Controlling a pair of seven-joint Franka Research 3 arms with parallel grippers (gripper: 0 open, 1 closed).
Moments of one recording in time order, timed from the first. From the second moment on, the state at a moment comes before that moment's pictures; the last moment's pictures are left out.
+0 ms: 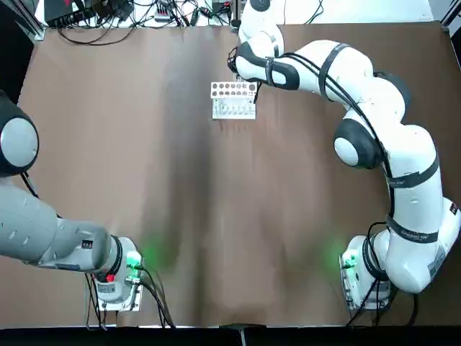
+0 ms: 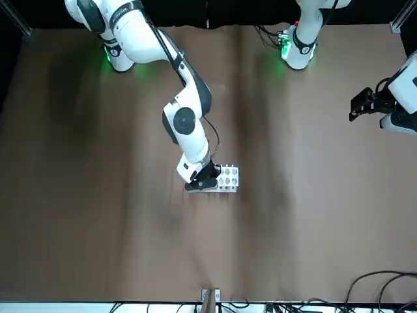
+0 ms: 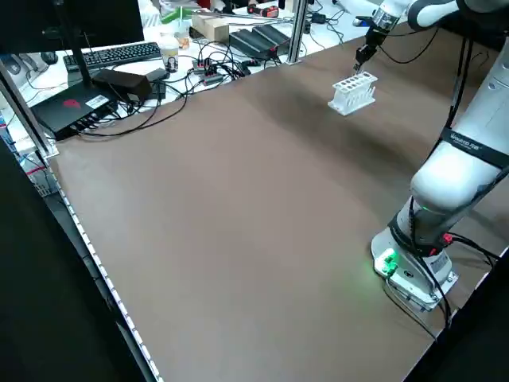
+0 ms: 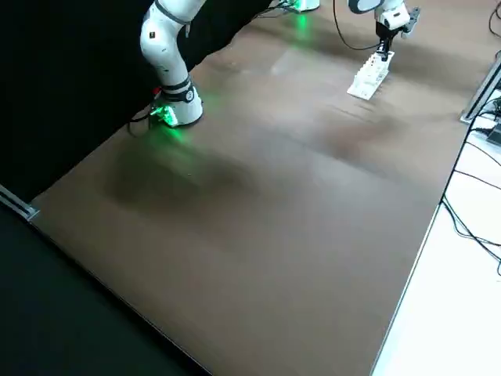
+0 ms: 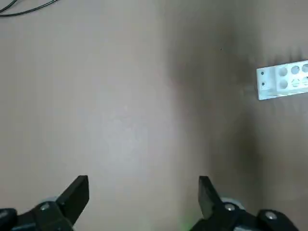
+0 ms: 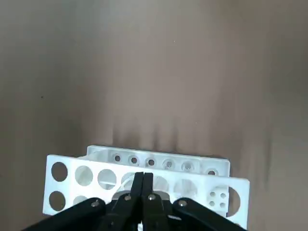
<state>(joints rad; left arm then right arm) -0.08 0.06 0.01 -1.47 -0.03 1.51 0.12 0.72 0.81 -0.05 -1.24 0.12 2.29 0.58</state>
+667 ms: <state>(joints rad) -0.08 0.06 0.01 -1.47 -0.03 1.51 0.12 0.72 0.81 -0.05 -1.23 0.12 2.29 0.58</state>
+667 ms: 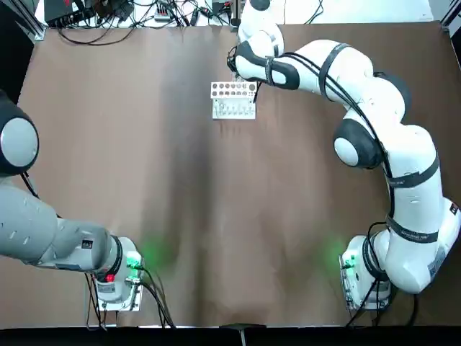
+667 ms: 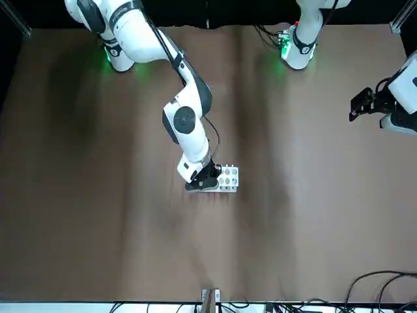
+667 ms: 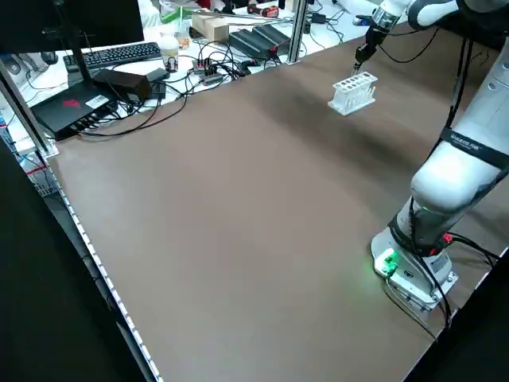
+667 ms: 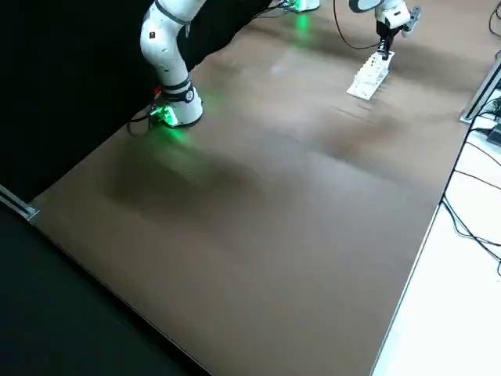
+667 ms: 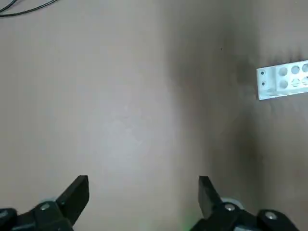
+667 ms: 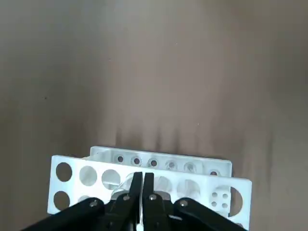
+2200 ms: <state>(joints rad) -0.08 0.06 0.01 -1.47 -0.03 1.51 0.11 0.72 0.80 -0.05 -1.21 0.12 2.29 0.58</state>
